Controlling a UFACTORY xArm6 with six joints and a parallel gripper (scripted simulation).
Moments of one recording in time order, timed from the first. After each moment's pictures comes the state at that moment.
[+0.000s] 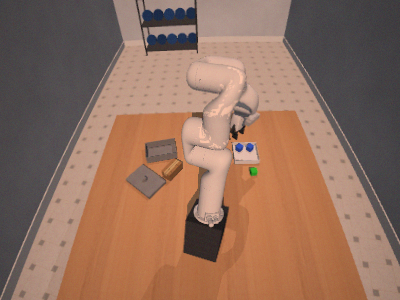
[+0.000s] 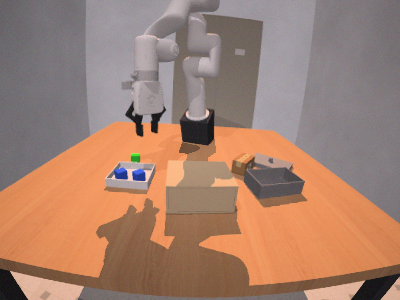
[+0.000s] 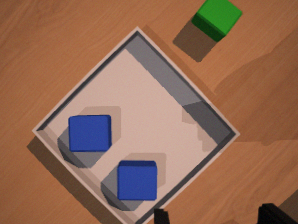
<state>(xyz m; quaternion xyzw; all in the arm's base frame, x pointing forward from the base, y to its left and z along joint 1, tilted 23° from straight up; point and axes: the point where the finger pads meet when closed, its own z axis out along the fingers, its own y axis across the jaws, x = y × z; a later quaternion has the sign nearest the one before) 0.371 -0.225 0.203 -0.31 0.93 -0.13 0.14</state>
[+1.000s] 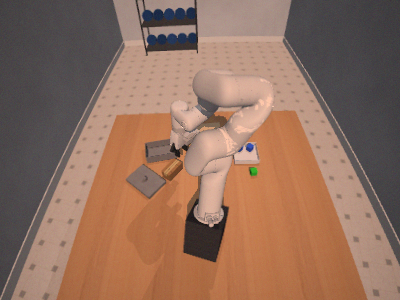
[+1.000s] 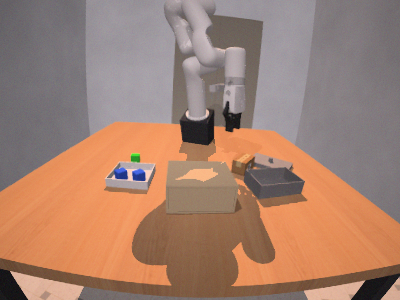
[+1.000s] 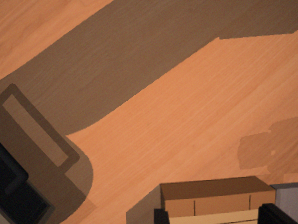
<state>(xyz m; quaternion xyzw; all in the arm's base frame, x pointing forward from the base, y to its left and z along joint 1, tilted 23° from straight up) 0.323 0.083 0.128 -0.36 0.92 -0.12 0.14</state>
